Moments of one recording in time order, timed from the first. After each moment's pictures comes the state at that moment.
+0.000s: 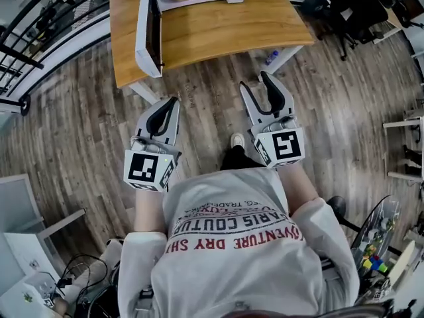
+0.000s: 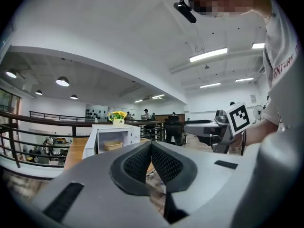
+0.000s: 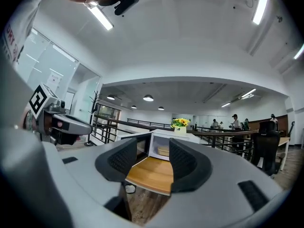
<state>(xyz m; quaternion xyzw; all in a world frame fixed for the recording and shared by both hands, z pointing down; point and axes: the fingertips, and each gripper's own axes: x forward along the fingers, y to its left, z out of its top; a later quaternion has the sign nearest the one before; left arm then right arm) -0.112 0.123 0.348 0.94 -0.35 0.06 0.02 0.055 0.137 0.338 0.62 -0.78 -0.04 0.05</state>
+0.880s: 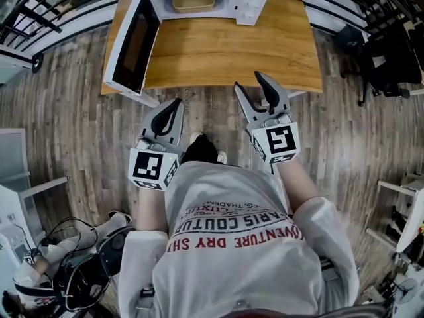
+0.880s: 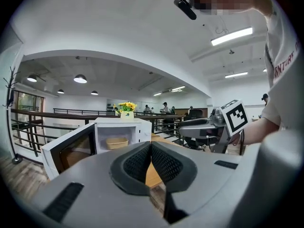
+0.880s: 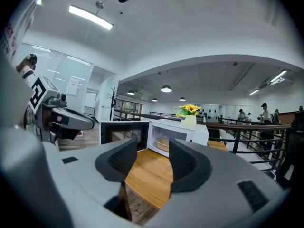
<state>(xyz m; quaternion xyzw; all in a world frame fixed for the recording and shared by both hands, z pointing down) 0.040 0.007 0.374 0.88 -0.47 0.09 0.06 0.187 -0.034 0.377 0.49 -0.87 0.00 0.10</state>
